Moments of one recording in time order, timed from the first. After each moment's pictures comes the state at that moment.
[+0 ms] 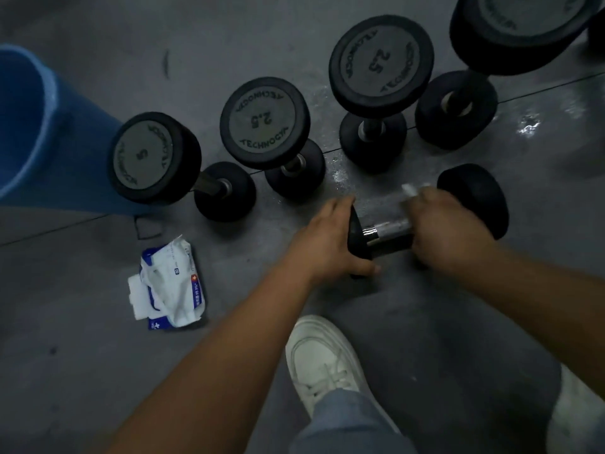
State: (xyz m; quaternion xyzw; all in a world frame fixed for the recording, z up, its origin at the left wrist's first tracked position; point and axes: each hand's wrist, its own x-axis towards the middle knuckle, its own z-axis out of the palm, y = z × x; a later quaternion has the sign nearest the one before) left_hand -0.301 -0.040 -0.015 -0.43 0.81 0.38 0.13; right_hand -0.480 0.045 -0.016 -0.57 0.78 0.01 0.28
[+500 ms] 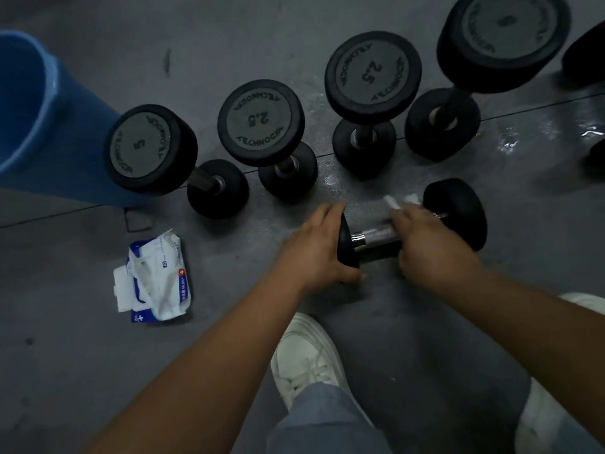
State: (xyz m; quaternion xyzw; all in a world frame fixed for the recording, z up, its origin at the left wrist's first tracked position) left_hand -0.299 -0.021 -0.014 -0.43 0.83 0.34 0.09; right_hand -0.476 0.064 -0.004 -0.59 0.75 -0.02 0.30
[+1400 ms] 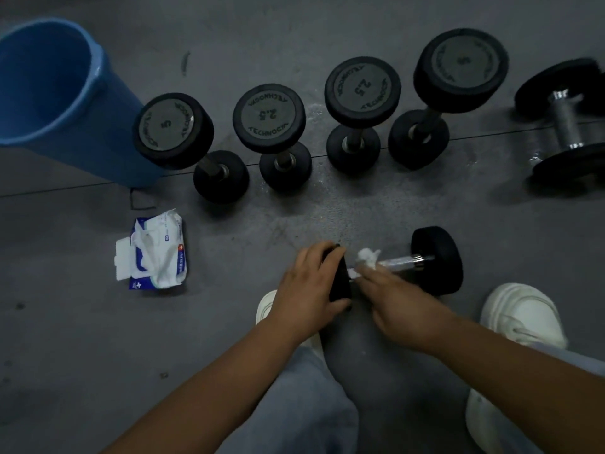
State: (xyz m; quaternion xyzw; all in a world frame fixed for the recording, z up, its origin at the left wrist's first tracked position) left_hand -0.268 0.087 0.010 -0.42 0.87 0.27 -0.01; right_hand -0.451 0.161 0.008 -0.70 0.61 -0.01 0.37
